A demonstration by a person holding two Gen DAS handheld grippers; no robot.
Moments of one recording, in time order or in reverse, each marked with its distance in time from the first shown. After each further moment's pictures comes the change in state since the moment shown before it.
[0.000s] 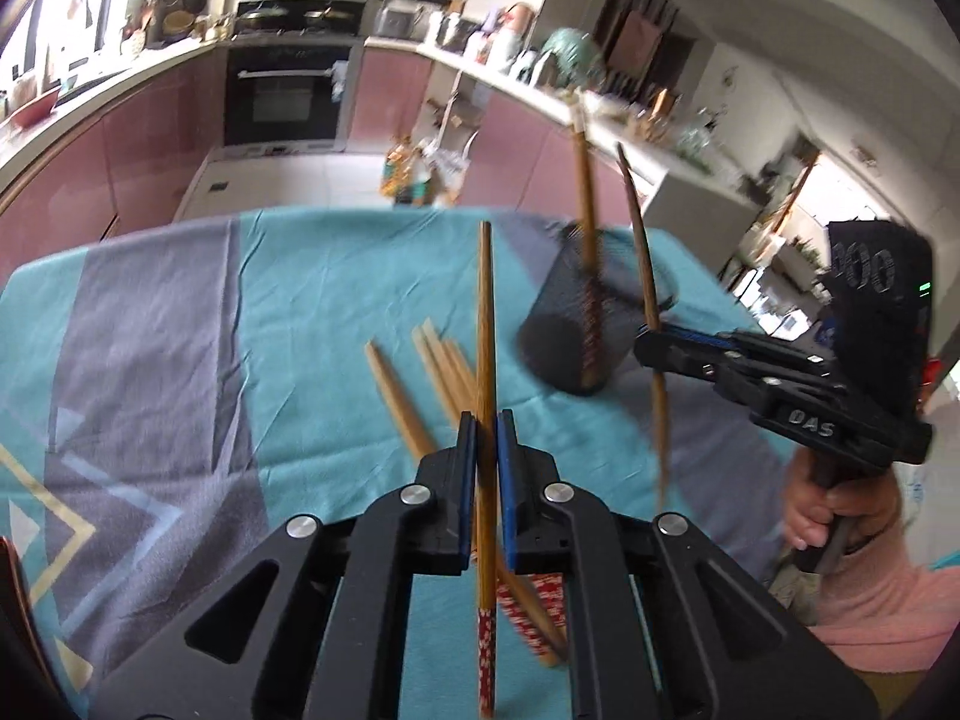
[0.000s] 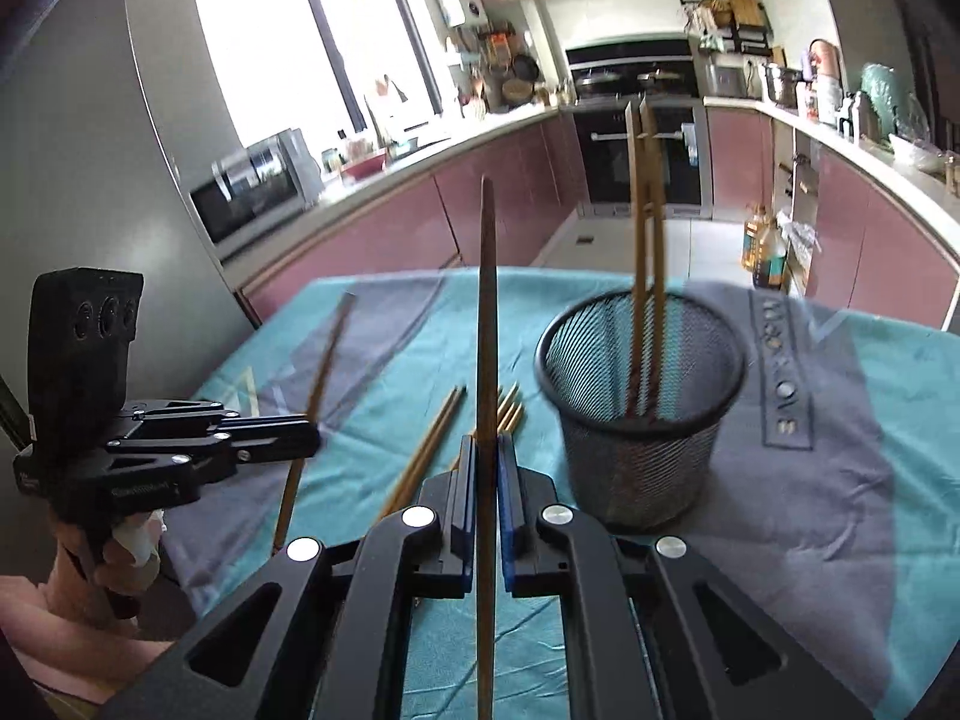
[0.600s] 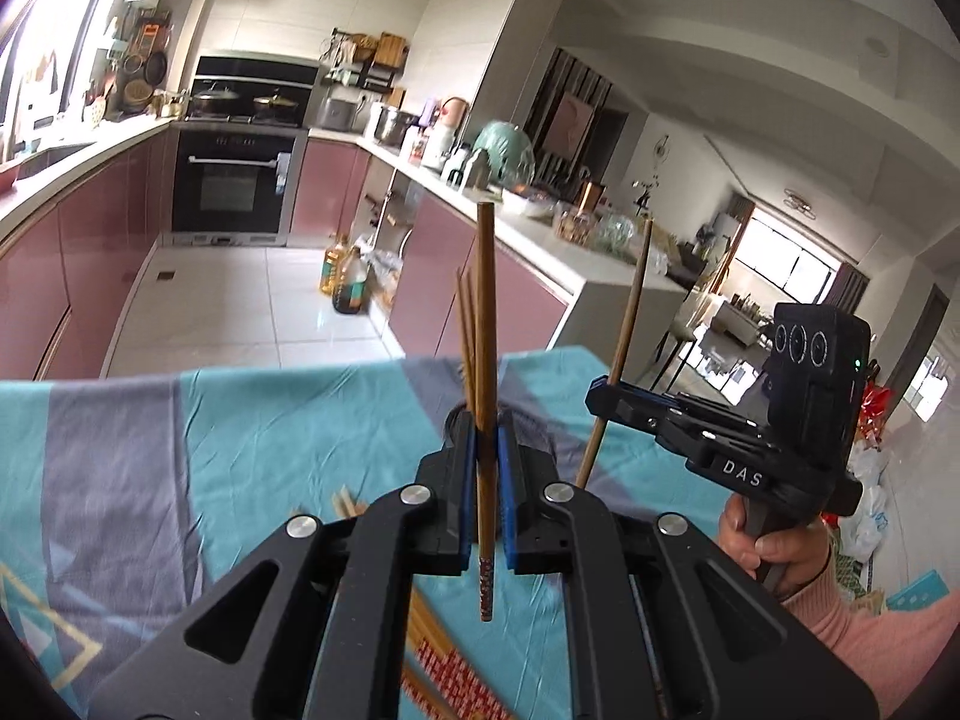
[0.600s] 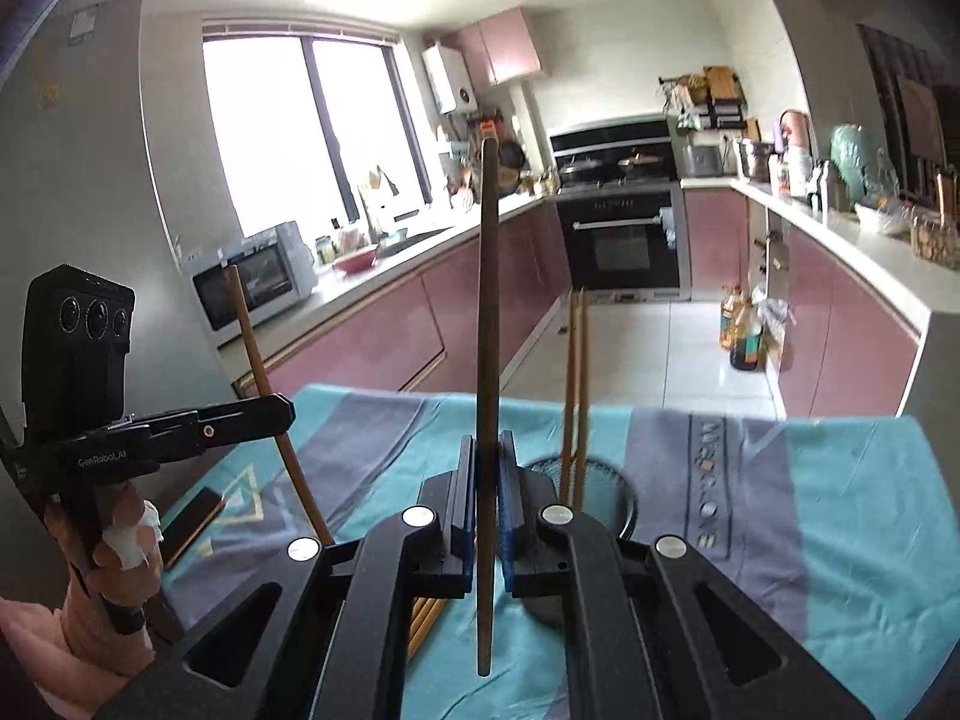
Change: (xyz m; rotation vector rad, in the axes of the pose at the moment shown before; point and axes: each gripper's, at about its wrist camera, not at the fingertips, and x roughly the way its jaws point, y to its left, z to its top) left arm -0.046 -0.046 0.074 0.053 -0.218 -0.128; right arm -0.058 -0.021 0.049 -0.012 -0.217 -0.041
